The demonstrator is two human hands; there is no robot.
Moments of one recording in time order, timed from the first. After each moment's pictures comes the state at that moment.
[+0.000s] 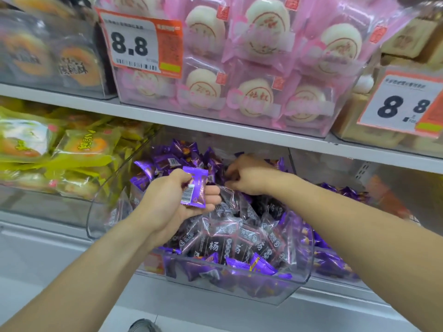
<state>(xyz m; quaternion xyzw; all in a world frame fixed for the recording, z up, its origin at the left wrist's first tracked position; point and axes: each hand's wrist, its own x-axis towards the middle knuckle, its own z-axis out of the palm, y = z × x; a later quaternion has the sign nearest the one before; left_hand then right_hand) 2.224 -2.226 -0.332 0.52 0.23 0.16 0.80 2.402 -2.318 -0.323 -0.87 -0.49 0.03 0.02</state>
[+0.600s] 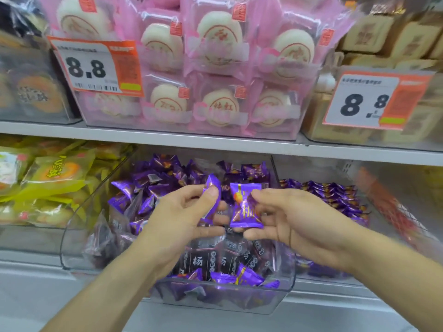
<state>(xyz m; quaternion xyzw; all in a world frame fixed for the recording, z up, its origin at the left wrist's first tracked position) 2.232 -2.264 -0.331 0.64 0.17 0.13 0.74 2.323 -2.435 -0.299 -0.62 -0.19 0.40 0.65</state>
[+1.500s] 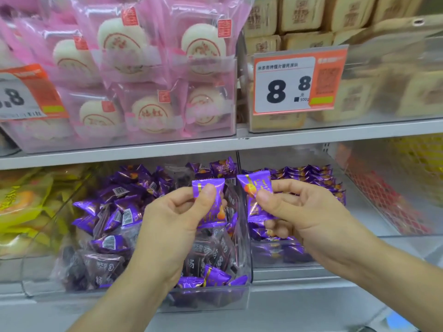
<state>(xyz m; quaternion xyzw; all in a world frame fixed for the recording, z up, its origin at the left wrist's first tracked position) 2.256 -2.334 -0.314 0.66 0.16 0.20 0.71 2.333 -2.507 -0.309 -0.62 -0.15 0.22 0.74</state>
